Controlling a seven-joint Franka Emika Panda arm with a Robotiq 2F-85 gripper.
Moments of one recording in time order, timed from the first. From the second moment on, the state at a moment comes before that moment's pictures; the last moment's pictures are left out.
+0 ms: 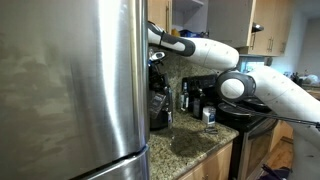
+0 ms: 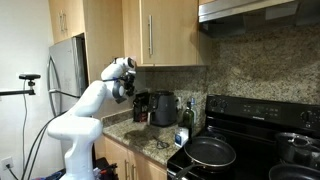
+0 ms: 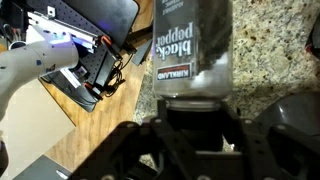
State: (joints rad) arm 0.77 0.87 0.01 -0.37 -0.10 0.85 1.72
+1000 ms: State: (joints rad) arm 0.71 1.14 -0.02 -0.37 -0.05 0.69 2.02
